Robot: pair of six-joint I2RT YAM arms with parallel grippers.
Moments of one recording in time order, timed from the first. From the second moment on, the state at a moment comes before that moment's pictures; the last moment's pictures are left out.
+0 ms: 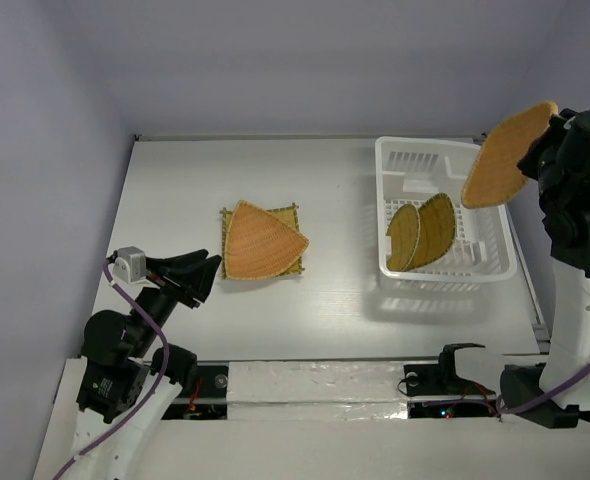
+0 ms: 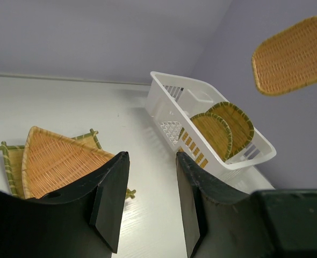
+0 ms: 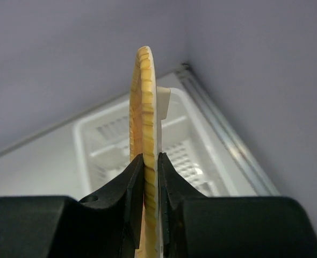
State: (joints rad) left arm -0.39 0.12 0.63 -0.32 0.14 -0.47; right arm 0.02 1.17 1.95 -1.00 0.44 0.25
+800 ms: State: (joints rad) left arm -0.39 0.17 0.63 -0.32 0.12 -0.48; right arm 0.71 1.48 1.20 0.09 0.10 0.92
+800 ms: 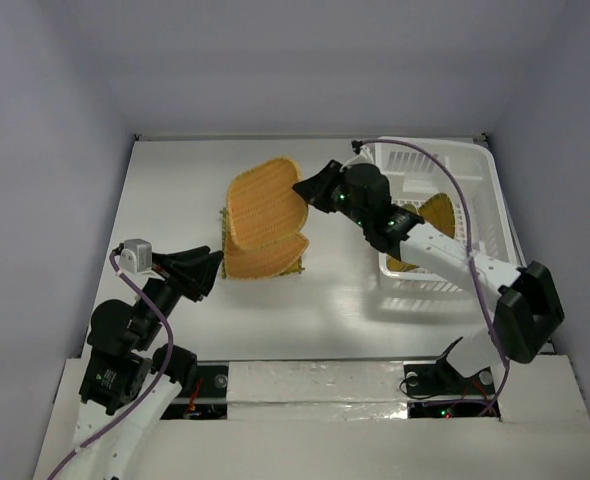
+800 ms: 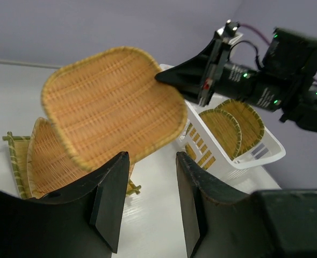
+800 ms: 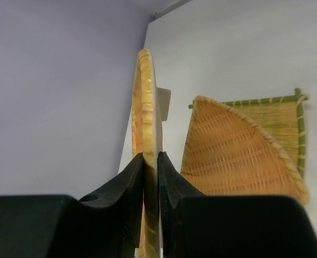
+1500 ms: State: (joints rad) left arm -0.39 0.18 0.63 -0.32 0.11 -0.48; right arm 0.76 1.72 0.90 0.65 0.06 1.17
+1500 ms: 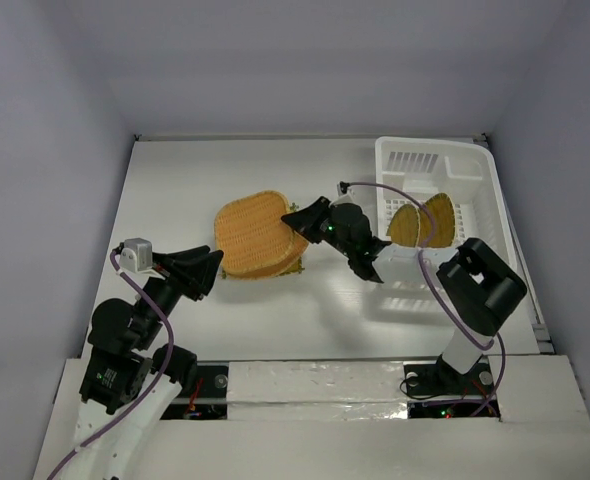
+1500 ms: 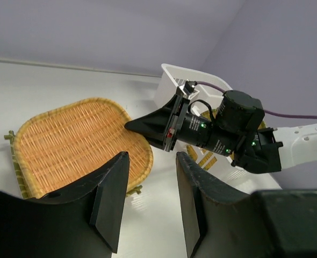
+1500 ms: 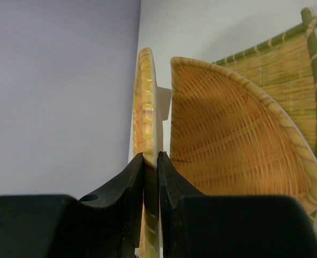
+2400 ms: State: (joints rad) left arm -0.39 0.18 0.63 -0.32 0.11 -0.48; right arm 0.77 1.83 0.82 0.73 0.07 1.22
